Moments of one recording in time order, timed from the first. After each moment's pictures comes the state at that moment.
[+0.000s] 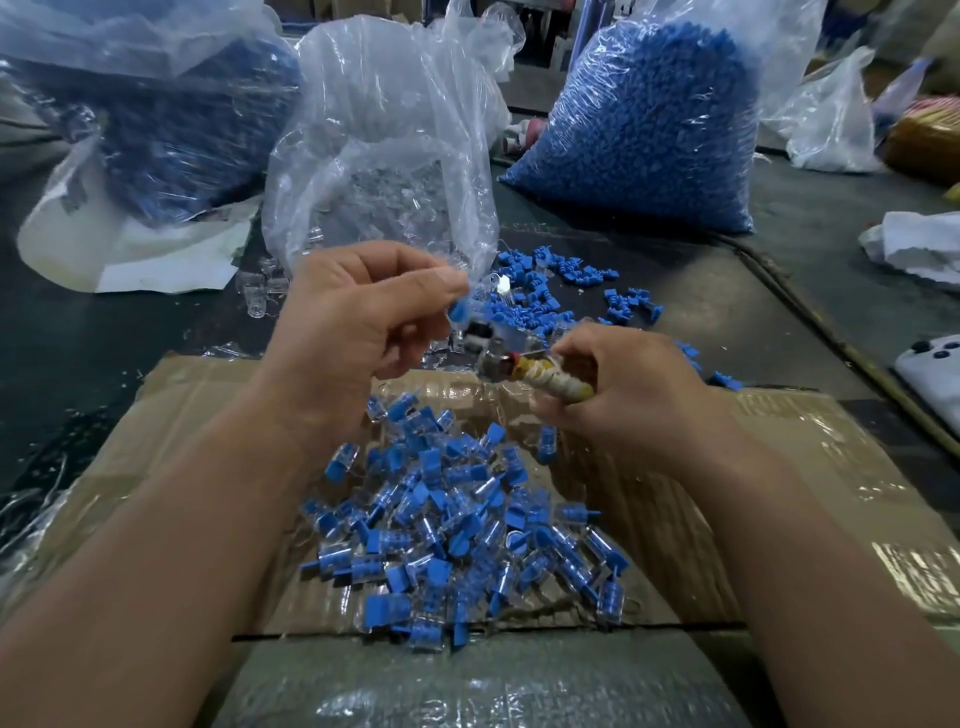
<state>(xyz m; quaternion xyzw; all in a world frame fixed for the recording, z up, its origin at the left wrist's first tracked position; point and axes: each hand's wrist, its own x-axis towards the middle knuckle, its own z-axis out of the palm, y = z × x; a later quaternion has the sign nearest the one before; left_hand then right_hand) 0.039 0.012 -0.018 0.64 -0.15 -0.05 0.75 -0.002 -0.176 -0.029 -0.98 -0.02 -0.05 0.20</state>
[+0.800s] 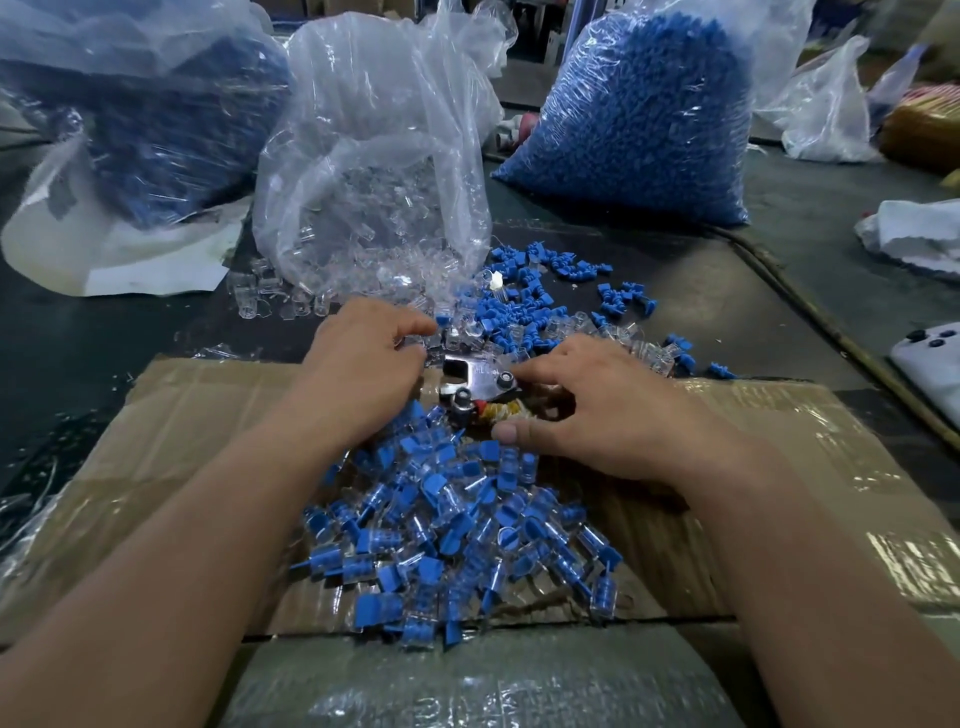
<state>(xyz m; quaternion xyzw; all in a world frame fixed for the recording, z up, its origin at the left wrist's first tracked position) 0.062 0.006 -0.053 0.92 -0.16 0.01 0.36 -0.002 -0.173 -0.030 -0.99 -0.03 0.10 0.13</state>
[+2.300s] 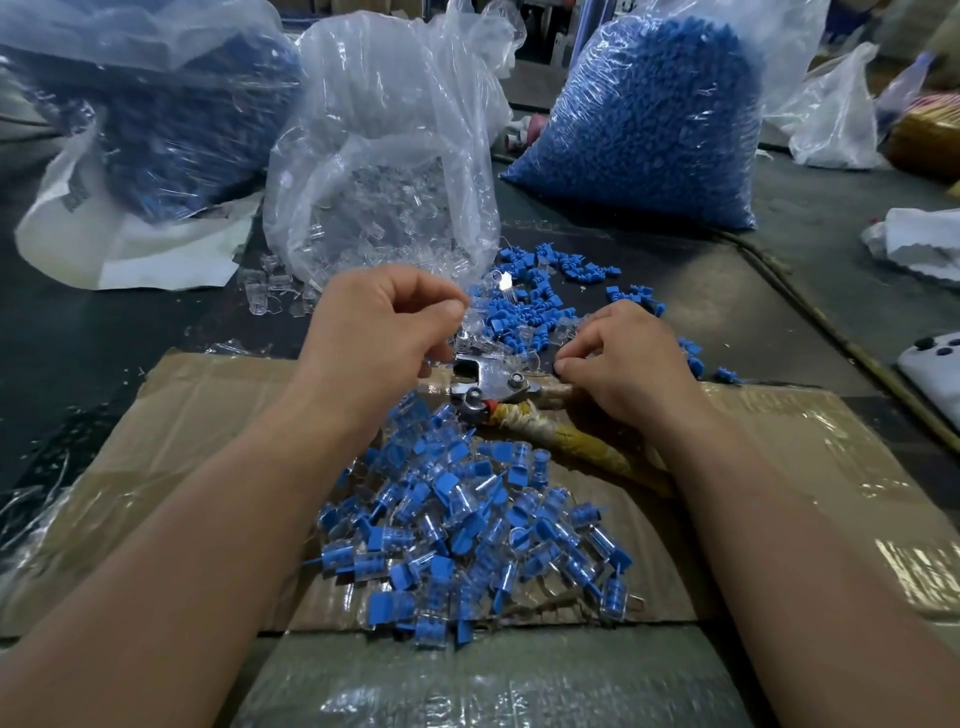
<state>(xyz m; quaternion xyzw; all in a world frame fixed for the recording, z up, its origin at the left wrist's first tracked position) 0.043 0.003 -0.032 0.77 -0.12 0.01 0.63 0.032 -0.190 -0.049 -0.97 0.07 -0.10 0.18</state>
